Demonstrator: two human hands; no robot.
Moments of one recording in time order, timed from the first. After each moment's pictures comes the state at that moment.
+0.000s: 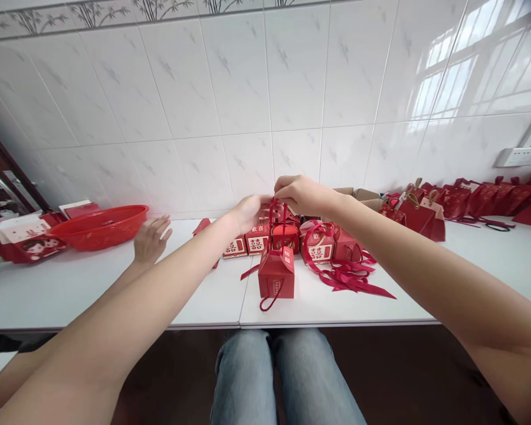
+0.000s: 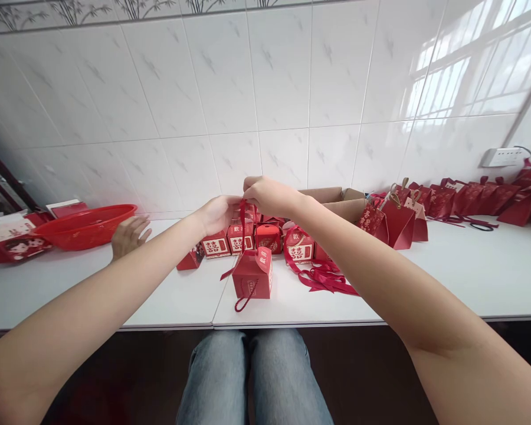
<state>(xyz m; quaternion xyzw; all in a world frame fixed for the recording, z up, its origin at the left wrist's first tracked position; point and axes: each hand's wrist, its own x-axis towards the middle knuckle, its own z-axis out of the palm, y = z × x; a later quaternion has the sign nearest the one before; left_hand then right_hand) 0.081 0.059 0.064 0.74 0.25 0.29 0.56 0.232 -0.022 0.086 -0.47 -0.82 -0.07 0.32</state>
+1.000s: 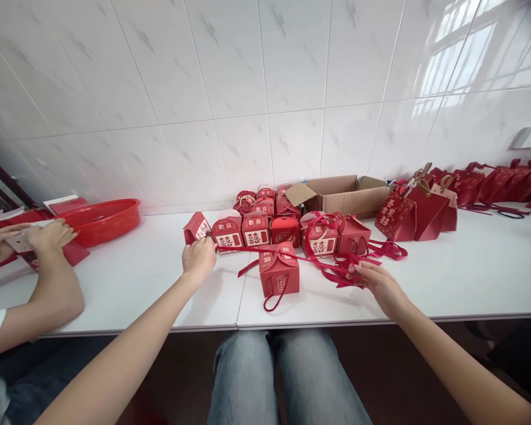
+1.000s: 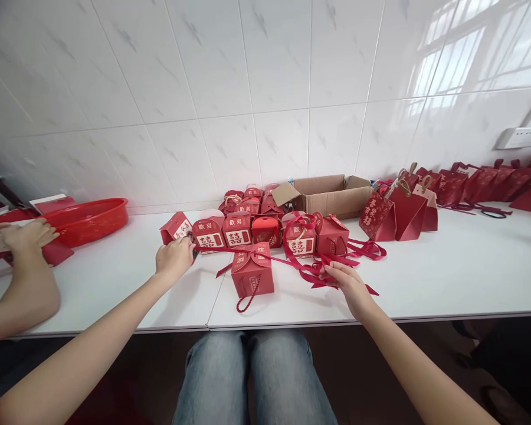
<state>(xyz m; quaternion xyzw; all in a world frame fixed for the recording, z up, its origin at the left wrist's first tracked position) -0.027 0.133 -0.072 0.81 0.56 0.17 -0.08 0.298 -0.128 -0.139 -0.59 -0.35 0.34 0.64</state>
